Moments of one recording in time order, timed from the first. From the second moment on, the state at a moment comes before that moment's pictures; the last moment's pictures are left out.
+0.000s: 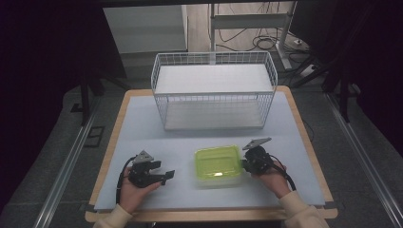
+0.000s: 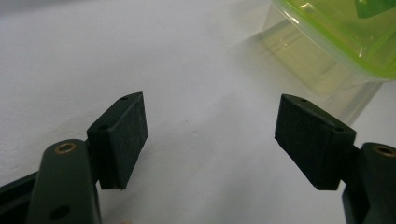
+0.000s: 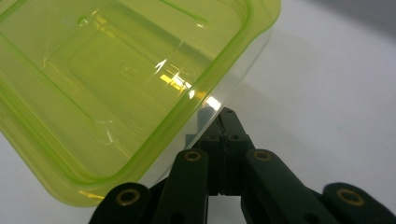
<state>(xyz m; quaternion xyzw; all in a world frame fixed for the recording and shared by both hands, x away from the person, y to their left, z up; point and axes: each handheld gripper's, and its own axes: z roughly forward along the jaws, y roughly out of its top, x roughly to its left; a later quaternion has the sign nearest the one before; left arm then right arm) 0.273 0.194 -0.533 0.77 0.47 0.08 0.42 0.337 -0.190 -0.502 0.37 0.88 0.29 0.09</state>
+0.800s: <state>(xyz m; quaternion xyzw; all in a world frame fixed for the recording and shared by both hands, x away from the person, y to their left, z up) 0.274 0.200 -0.531 0.76 0.48 0.08 0.43 0.328 -0.219 -0.485 0.38 0.86 0.33 0.11</state>
